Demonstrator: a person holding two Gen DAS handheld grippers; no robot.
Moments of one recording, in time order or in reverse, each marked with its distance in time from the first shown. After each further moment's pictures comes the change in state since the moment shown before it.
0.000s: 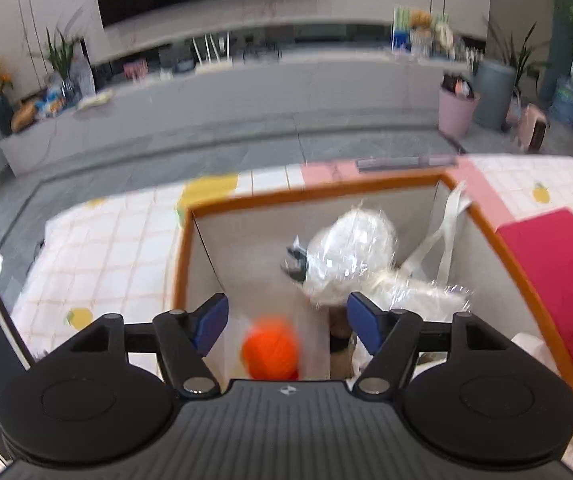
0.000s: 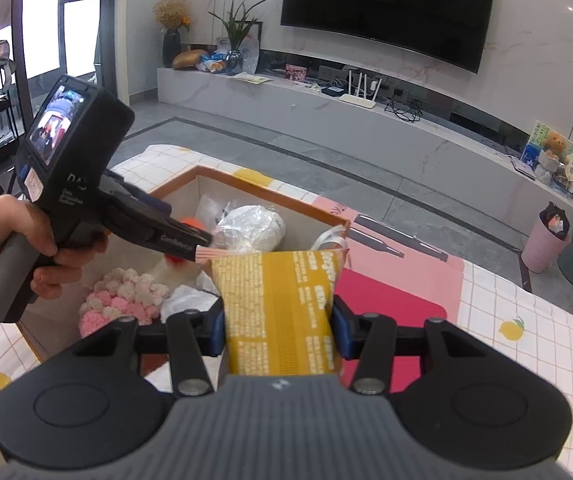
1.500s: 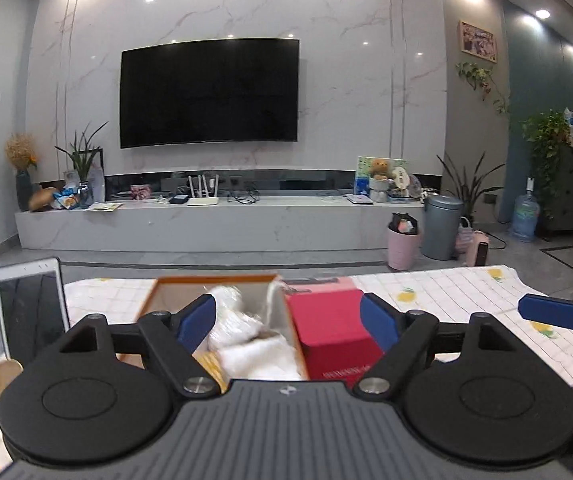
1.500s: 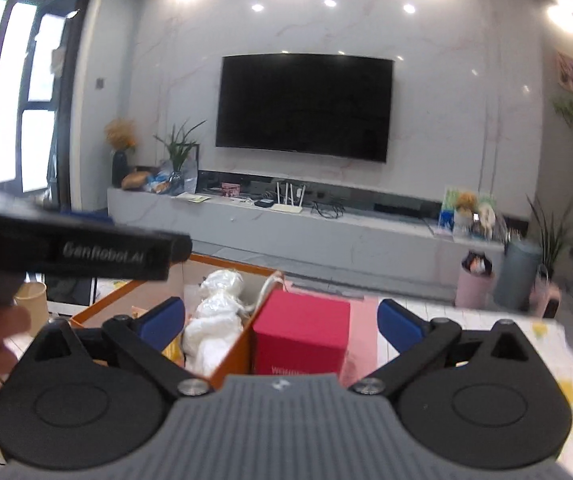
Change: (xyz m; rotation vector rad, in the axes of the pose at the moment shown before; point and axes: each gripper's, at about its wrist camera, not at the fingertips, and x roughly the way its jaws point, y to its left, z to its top) left arm -0.226 -0.132 -0.091 -0.065 -0.428 -0.042; right arm -0.195 0.031 -0.129 0.168 -0.383 -0.184
